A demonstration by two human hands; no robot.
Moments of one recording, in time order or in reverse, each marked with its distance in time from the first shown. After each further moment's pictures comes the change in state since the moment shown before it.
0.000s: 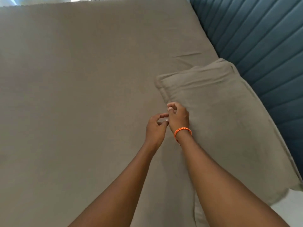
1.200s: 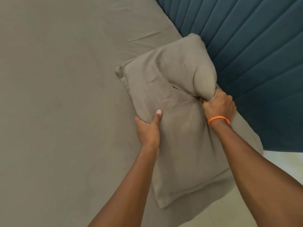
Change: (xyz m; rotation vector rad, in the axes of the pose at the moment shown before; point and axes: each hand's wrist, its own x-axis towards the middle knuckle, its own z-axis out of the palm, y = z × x) left_hand -0.020 -0.025 0.113 -0.191 0.203 -0.229; right_hand 0.030 0.115 -0.204 -0.642 0.470 0.188
